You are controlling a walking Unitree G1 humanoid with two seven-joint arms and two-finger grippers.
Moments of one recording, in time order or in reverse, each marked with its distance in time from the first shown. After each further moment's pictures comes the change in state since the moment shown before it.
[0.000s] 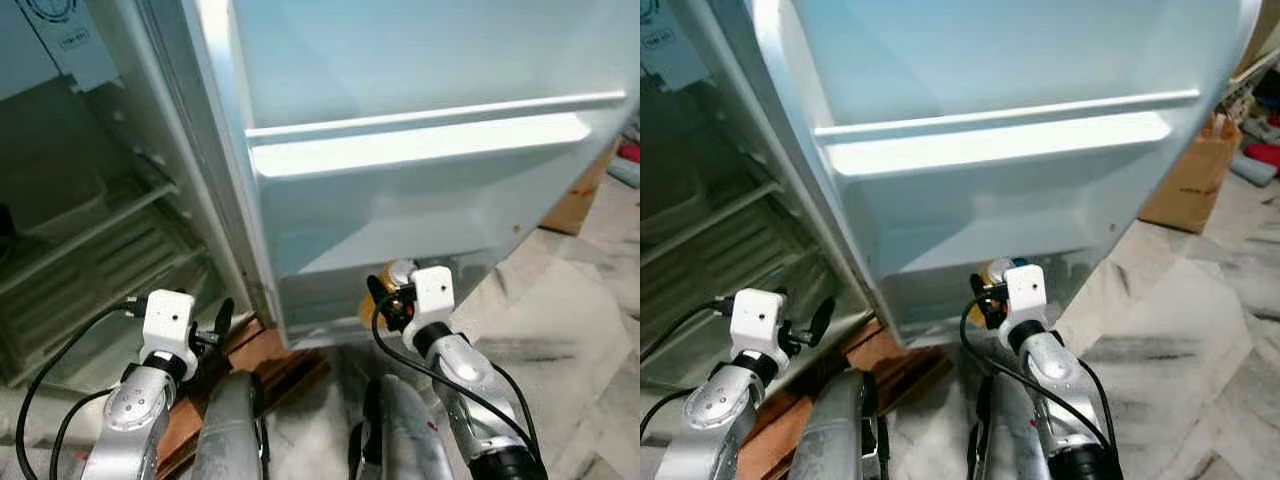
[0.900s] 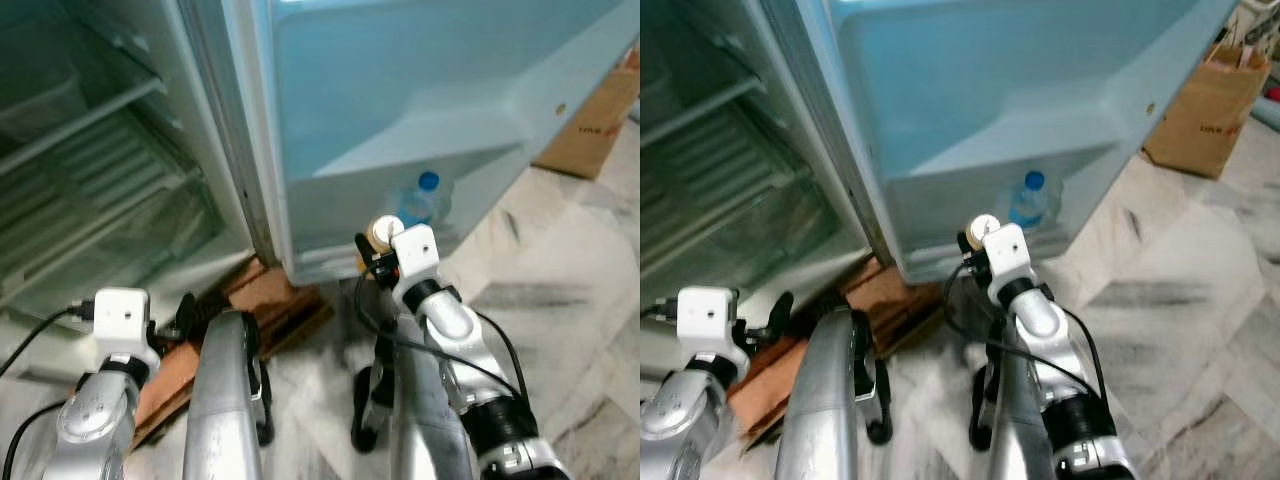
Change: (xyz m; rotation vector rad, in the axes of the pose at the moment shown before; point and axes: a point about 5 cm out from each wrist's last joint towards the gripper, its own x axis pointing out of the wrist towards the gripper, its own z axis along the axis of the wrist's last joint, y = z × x) left arm -0.021 0.030 0.010 -0.052 0.027 0.151; right arm 0.031 0.003 0.040 -0.231 -0.170 0.032
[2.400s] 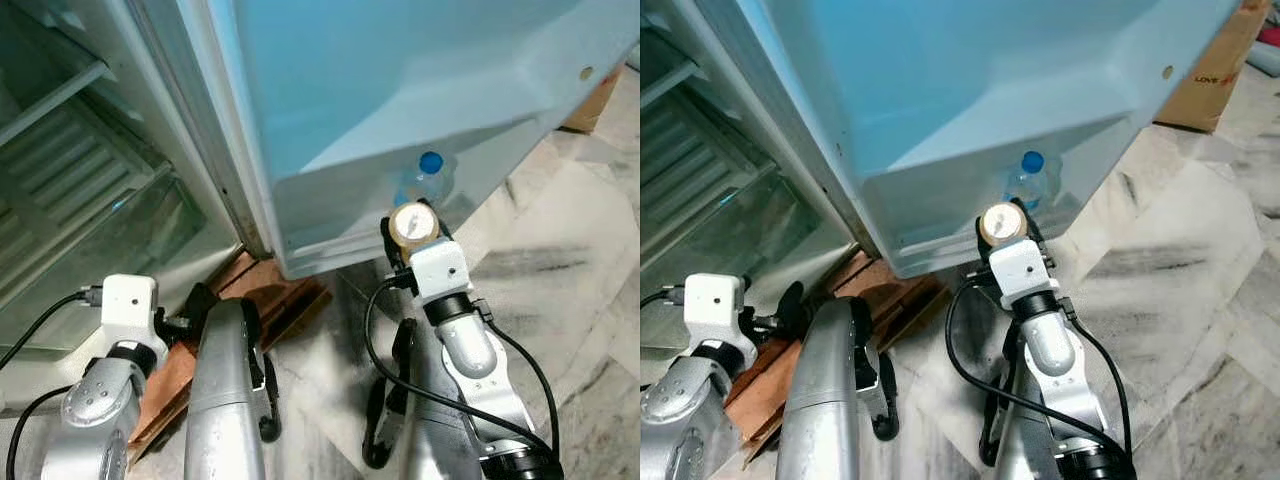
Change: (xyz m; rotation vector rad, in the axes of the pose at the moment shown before) left arm 0.008 -0.011 0.017 -0.016 -0.030 -0.071; right arm -0.031 0.011 0.031 -0.225 -0.216 -0.074
